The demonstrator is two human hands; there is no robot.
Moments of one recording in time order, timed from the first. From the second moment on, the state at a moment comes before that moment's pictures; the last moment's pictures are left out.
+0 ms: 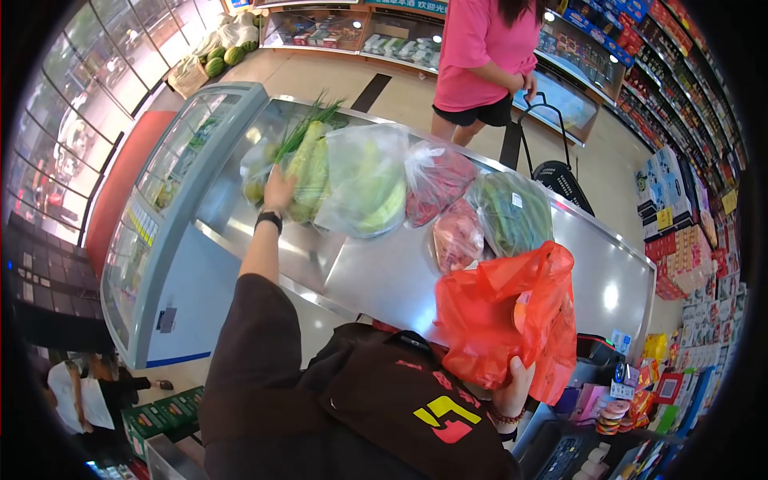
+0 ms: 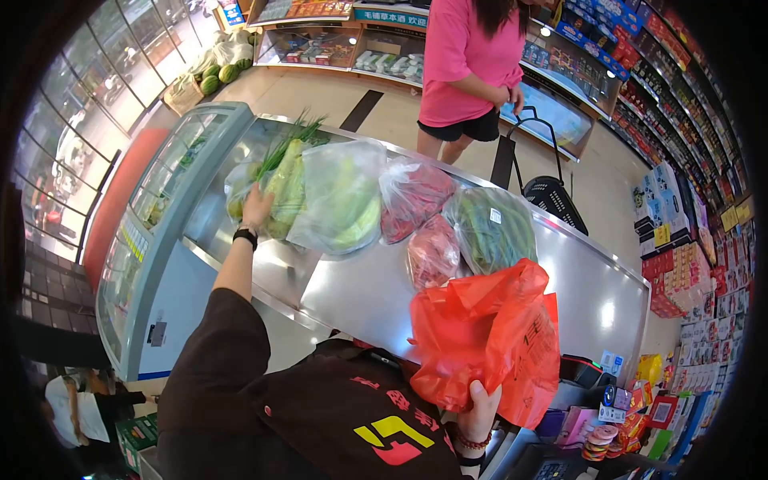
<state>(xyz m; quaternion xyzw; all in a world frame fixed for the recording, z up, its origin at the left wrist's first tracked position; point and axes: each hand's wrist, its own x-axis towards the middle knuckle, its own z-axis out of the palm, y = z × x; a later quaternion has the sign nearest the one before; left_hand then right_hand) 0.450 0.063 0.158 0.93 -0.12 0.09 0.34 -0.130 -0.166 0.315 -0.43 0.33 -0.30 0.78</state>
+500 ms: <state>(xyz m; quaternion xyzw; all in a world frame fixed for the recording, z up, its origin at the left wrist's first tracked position) 0.567 0.017 0.150 0.93 -0.28 0.06 0.22 -0.103 -0.161 0.318 -0.43 0.40 -0.37 0.72</state>
